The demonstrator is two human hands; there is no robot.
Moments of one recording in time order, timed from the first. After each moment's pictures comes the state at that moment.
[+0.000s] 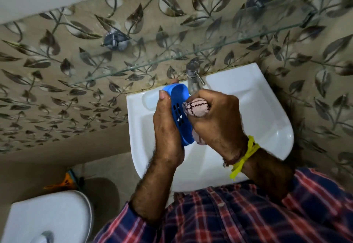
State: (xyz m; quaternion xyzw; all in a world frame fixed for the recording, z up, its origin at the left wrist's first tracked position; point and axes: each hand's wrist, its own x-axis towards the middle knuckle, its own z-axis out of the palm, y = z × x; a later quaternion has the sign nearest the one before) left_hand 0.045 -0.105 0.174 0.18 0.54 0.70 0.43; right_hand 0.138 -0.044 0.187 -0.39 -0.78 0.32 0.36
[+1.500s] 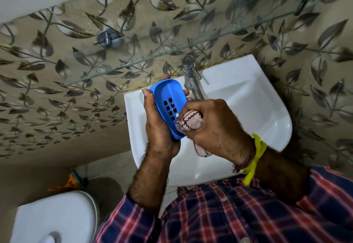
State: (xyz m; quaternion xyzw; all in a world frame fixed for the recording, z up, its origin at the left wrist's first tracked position) left_hand 0.030 -0.104 0.153 0.13 0.47 0.73 0.48; right_hand 0.153 -0.057 0.189 -0.37 -0.82 0.37 0.23
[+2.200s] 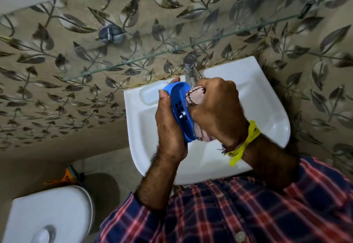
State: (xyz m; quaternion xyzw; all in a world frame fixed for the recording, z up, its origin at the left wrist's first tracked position) left_hand 0.054 -0.103 0.158 0.17 0.54 0.70 0.43; right_hand 0.138 -0.037 0.201 -0.45 -0.80 0.28 0.28
